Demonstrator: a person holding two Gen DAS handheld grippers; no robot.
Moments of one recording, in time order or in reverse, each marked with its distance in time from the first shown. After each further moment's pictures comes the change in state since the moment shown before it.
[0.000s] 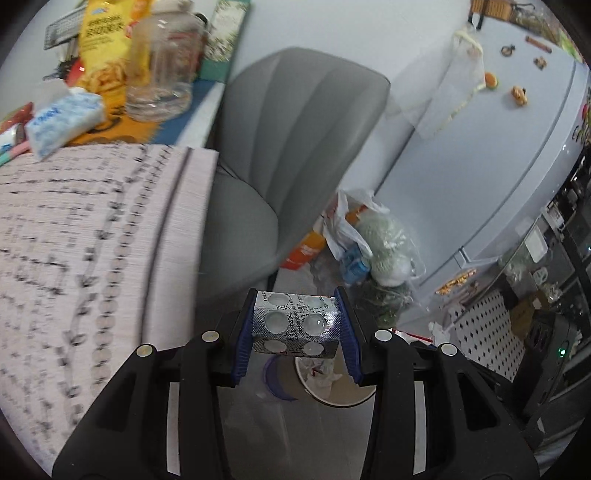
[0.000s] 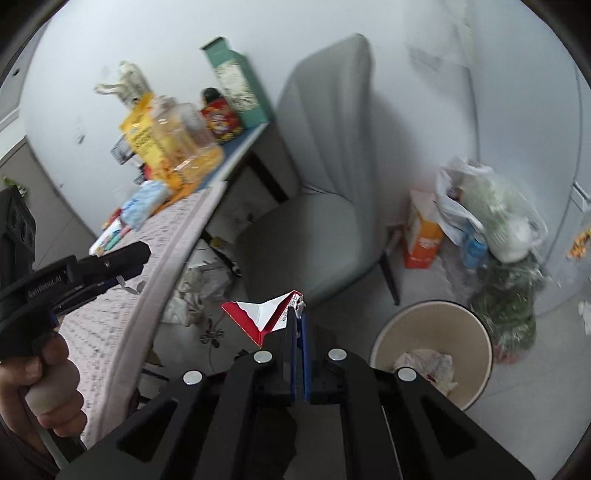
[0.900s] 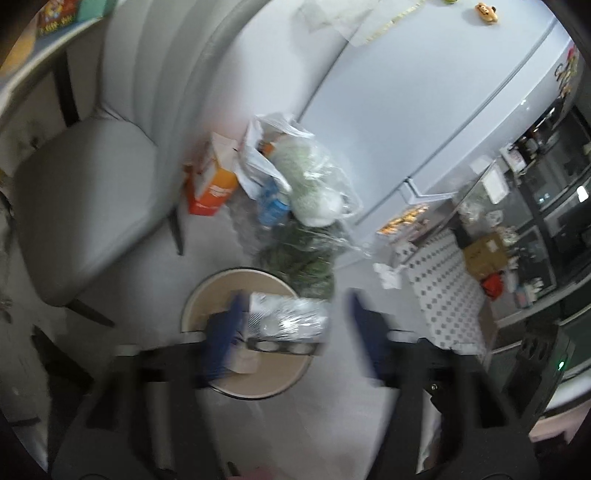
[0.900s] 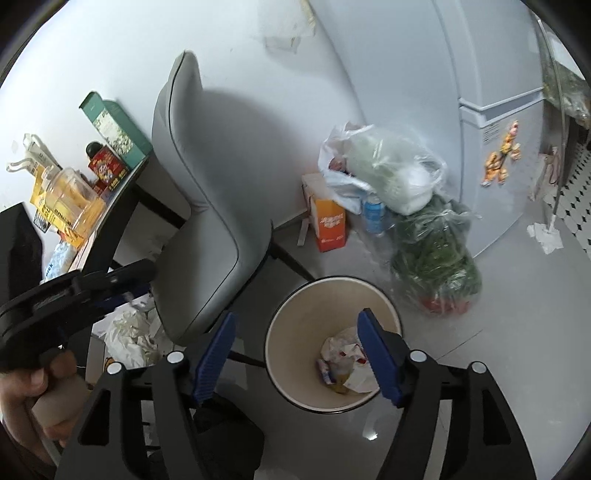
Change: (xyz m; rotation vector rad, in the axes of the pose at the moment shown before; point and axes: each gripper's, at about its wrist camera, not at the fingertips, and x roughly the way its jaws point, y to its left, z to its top) left arm 0.131 -0.118 -0.021 0.074 0.258 -0.259; right arm -0.025 -0.163 -0.033 0.288 -0.045 -0.209
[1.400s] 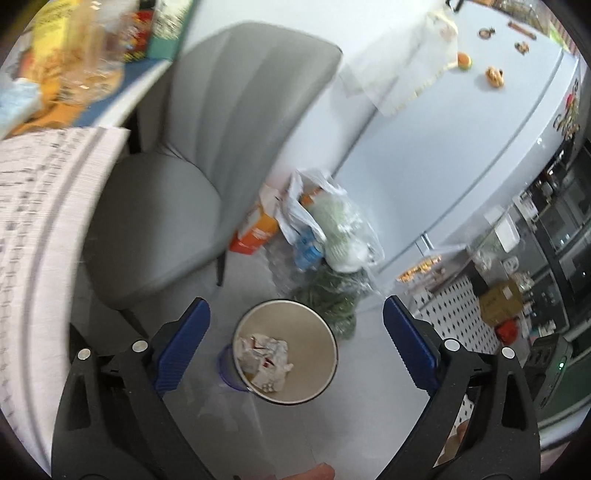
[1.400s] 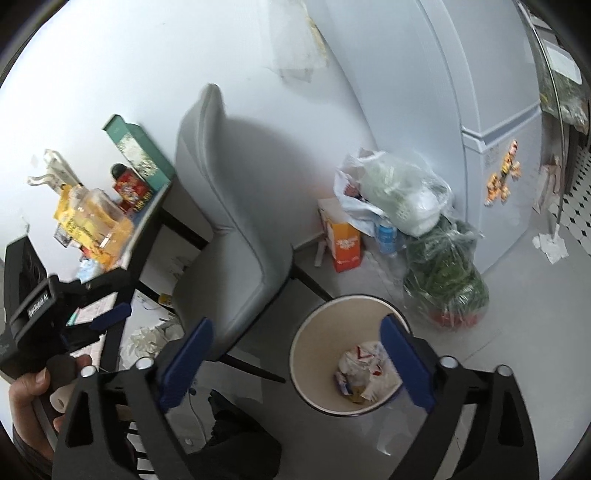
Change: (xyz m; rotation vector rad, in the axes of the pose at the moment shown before) left arm -0.116 0.029 -0.014 -0.066 -0.208 0.132; right arm -0.051 0.022 0.005 -0.002 -0.088 0.074
